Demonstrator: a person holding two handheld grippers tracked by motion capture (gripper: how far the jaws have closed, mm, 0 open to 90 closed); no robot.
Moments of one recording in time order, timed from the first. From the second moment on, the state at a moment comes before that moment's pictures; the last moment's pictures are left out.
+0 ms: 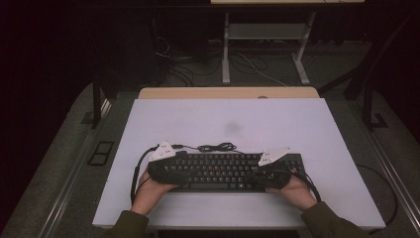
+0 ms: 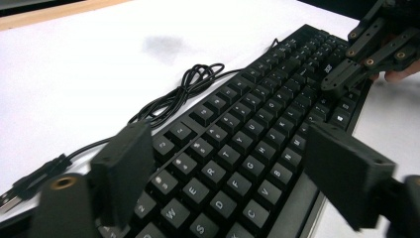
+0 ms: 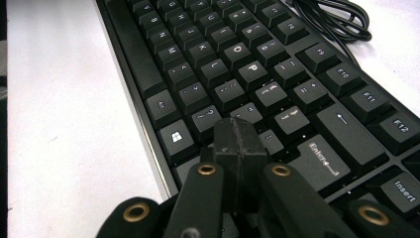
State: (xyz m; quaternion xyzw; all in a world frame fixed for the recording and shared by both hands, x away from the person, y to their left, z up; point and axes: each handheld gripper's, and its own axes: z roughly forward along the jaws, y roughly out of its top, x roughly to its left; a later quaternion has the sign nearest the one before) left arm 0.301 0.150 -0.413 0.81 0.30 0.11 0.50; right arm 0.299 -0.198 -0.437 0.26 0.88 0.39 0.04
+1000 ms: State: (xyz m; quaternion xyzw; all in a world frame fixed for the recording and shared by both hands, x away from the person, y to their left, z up) left arm 0.328 0.117 -0.422 0.85 0.30 0.06 0.42; right arm 0.300 -0.198 -0.437 0.26 0.88 0.39 0.04
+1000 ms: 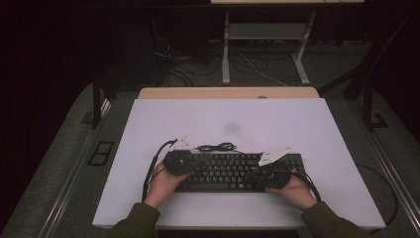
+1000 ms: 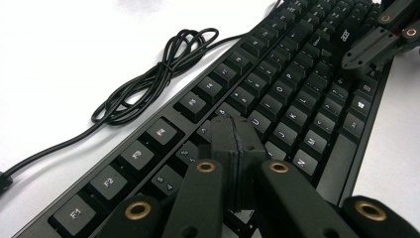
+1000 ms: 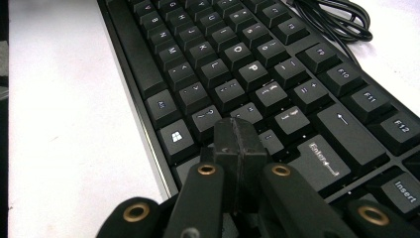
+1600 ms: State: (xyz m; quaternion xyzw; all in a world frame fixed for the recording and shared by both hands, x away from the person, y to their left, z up) left arm 0.330 0.110 -0.431 0.87 0.30 0.05 0.40; right arm 0.300 -0.198 -0.437 0.26 0.88 0.39 0.04
